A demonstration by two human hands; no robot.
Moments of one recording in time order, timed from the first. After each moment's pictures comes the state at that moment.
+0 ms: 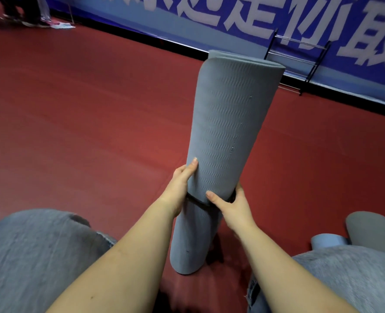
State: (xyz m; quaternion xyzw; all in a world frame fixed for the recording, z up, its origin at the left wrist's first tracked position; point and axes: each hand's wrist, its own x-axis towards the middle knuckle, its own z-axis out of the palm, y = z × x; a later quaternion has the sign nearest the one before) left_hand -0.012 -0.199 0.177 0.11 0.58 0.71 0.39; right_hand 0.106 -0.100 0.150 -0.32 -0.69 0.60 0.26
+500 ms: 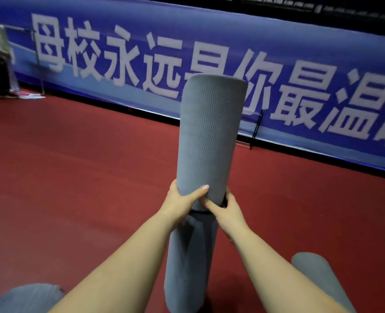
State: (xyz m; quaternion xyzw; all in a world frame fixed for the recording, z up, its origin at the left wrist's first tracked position) left_hand 0.033 -0.128 0.310 0.29 0.58 0.70 0.30; right_hand 0.144 -0.039 0.304 -0.27 -0.69 0.57 0.35
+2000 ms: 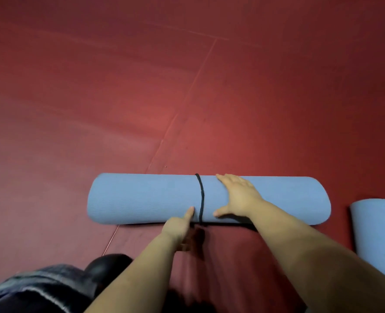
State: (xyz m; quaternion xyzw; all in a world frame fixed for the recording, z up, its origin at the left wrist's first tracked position) left_hand -0.008 -0.154 -0.005 -0.07 0.77 0.36 0.53; right_hand 0.063 0.017 0.014 -0.27 -0.92 0.19 -0.21
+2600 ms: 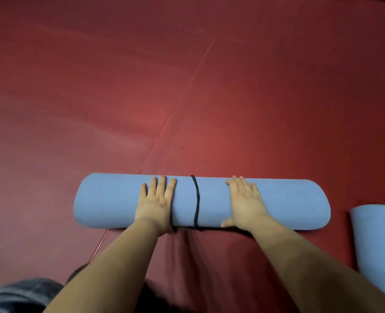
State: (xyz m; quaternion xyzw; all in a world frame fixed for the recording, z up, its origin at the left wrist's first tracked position) left_hand -0.066 -0.153 -0.015 0.44 0.87 -0.16 0.16; right_hand 0.083 0.018 -0.003 -0.29 -0.93 0.10 -0.20
